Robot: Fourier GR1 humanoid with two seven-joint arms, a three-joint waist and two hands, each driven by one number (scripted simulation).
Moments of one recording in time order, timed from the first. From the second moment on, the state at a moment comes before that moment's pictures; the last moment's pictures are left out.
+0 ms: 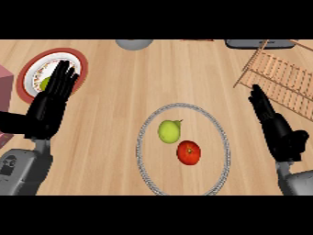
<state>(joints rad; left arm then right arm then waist) -0.27 0.32 -0.10 -1.40 0.33 0.08 -0.13 -0.13 -0.40 0.24 -1.45 -0.21 -0.21 -0.09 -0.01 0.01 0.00</state>
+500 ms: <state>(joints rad) -0.22 0.34 -0.15 -1.38 0.20 0.13 -0.08 -0.02 -0.28 0.12 -1.55 -0.18 -0.55 0.02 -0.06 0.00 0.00</state>
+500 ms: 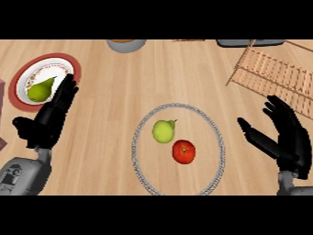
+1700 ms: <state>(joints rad) -0.20 0.27 -0.25 -1.42 0.07 0.18 -0.01 0.39 -0.26 0.45 -1.86 0.35 -0.98 0.23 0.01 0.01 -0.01</state>
